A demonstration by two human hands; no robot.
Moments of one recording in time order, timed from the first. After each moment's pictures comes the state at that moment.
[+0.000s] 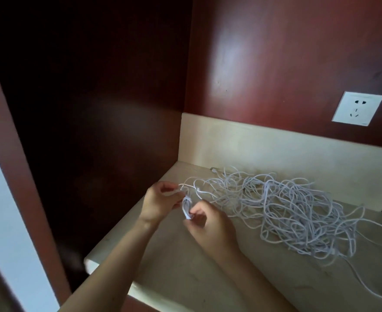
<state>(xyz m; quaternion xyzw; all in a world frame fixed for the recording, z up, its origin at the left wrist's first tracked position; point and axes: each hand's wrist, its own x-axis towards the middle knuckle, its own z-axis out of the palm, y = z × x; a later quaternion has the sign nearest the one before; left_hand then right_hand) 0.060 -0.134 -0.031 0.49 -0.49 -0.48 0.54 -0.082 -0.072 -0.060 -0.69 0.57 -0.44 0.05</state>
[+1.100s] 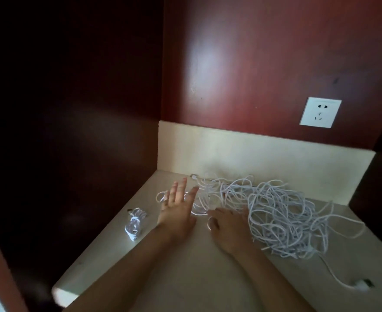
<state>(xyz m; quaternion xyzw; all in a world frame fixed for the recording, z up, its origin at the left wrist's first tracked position) -0.005 -0.144 -0.037 0.52 -0.84 -0.03 0.15 -0.166 -0.097 -0.062 -0.69 0.71 -0.13 -0.09</state>
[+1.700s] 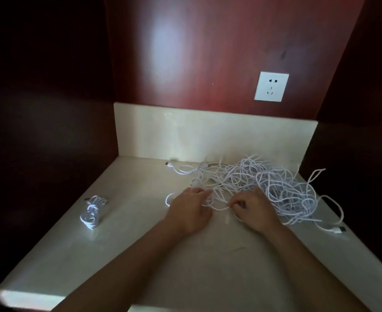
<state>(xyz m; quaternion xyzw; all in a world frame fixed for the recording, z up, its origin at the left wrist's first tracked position) -0.098 -0.100 -0.052 0.34 -0.90 -0.14 0.22 -0.295 -0.027 -0.051 -0.63 0.74 -0.25 -0.03</state>
